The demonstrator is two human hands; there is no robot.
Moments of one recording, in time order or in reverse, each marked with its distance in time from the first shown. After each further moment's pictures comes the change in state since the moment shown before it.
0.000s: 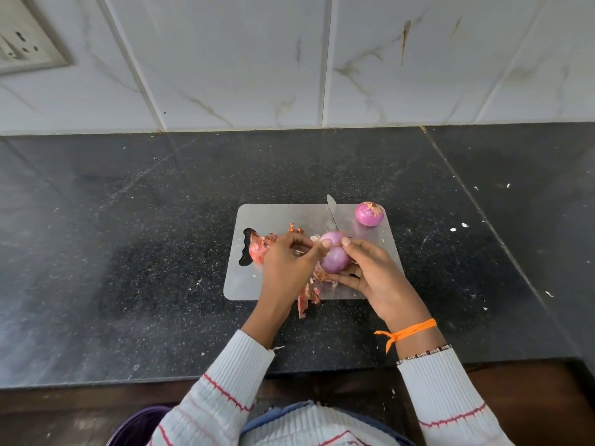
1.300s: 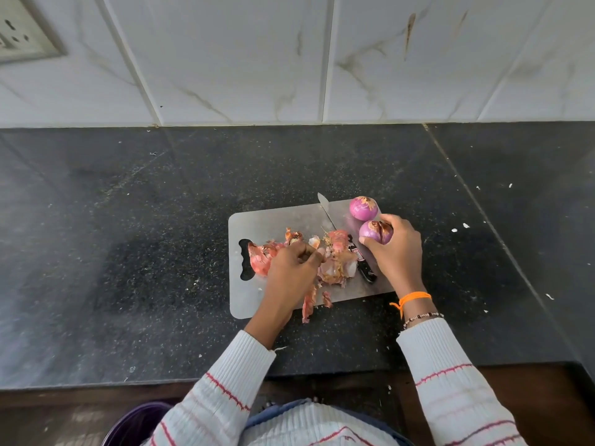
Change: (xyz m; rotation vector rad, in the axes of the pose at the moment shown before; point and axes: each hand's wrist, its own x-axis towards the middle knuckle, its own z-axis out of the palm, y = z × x) left_hand 0.003 -0.009 0.006 0.140 -0.127 -0.102; right_hand 0.059 0.005 -0.050 -1.021 0.563 -0.500
